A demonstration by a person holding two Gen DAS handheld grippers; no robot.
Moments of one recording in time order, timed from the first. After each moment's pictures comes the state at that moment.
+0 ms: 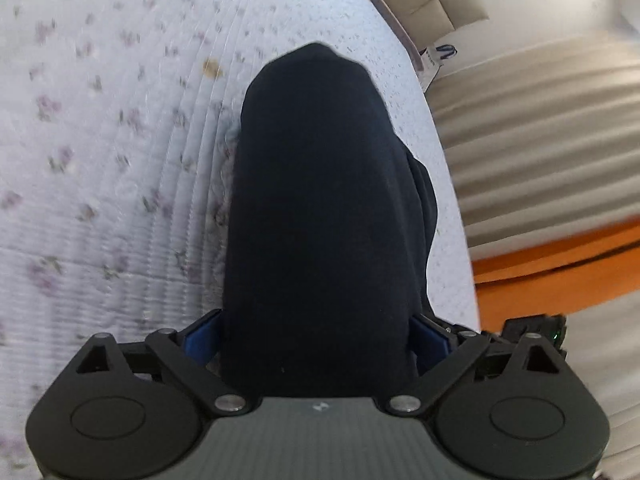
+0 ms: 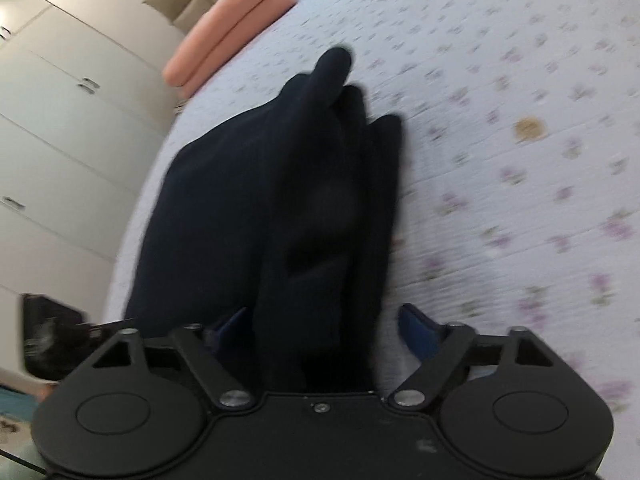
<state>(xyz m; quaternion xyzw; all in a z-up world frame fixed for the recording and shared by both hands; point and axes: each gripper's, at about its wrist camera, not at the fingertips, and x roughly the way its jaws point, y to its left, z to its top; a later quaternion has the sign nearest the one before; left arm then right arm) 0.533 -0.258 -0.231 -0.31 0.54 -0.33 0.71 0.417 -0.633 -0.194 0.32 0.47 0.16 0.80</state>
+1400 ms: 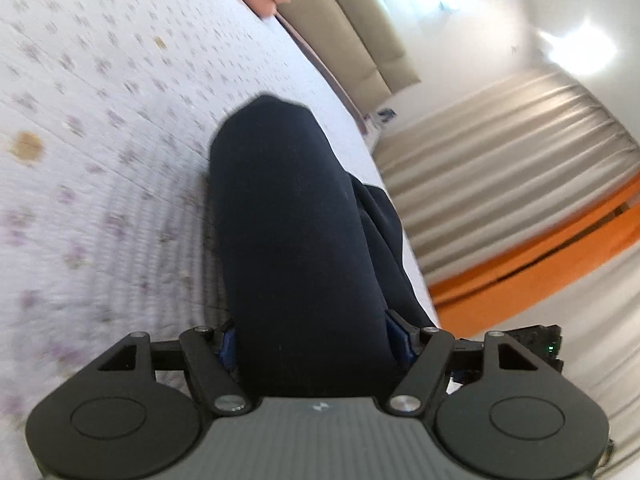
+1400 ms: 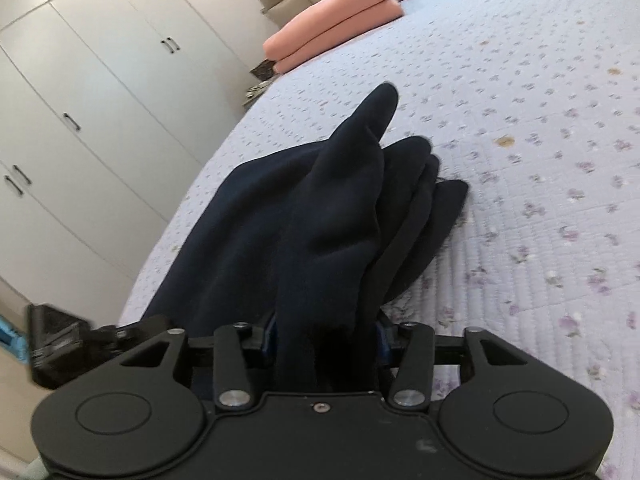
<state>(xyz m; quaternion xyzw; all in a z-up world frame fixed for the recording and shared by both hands) 0.290 -0.030 -0.224 -0.35 0.40 -0.35 0.77 0.201 -0.420 -0.132 0.22 0.41 0.15 0.87</state>
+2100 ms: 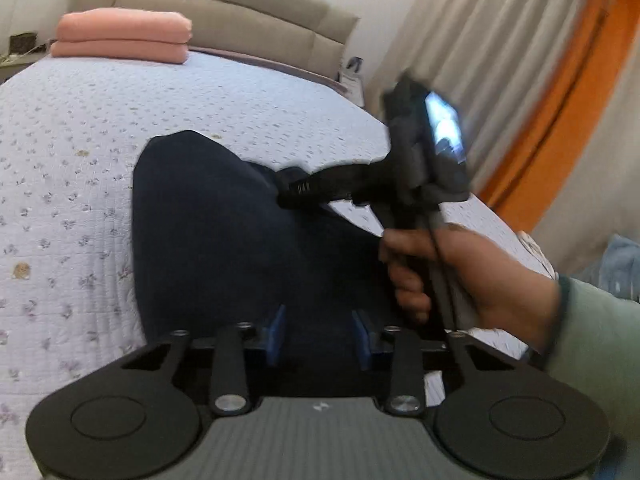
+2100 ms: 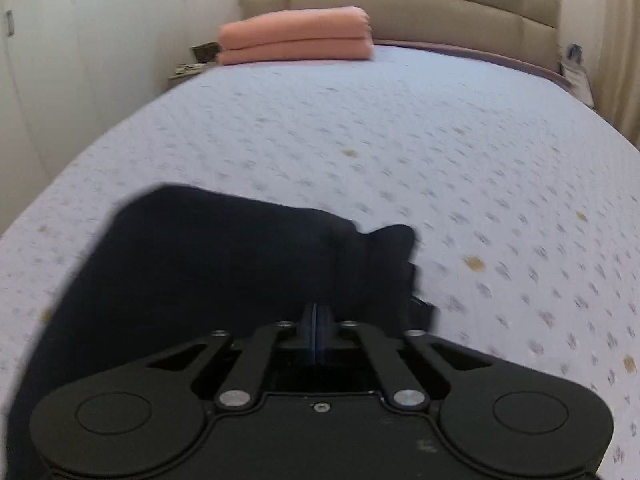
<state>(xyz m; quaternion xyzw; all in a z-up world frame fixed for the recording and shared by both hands) 0.197 -0.095 -0.147 -0.08 0.36 -0.37 0.85 0.278 -0.359 -0.138 0.02 0.38 0.01 0.92</state>
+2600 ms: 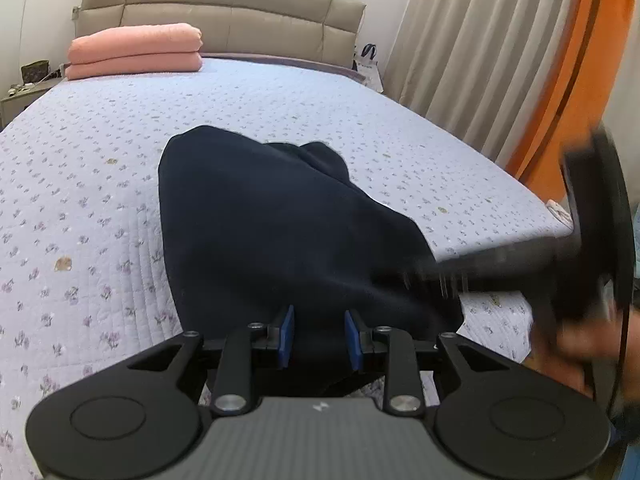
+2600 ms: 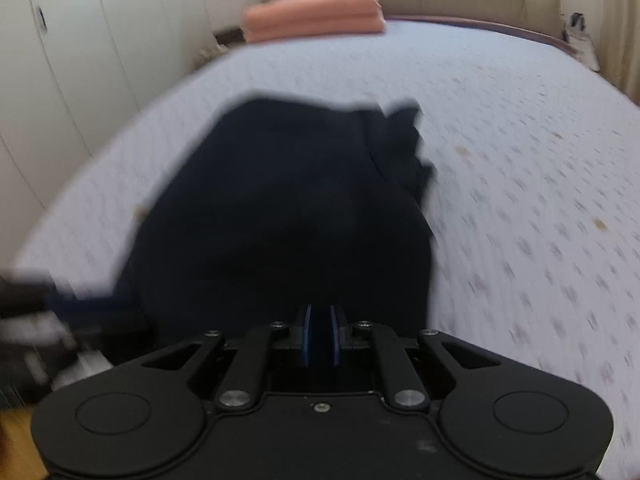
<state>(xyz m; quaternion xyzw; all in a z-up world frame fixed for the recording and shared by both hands) 0.163 -0.103 -0.140 -0.01 0.36 -0.32 0.88 0.116 -0.339 -0.126 0.03 0.42 0.04 0.90</state>
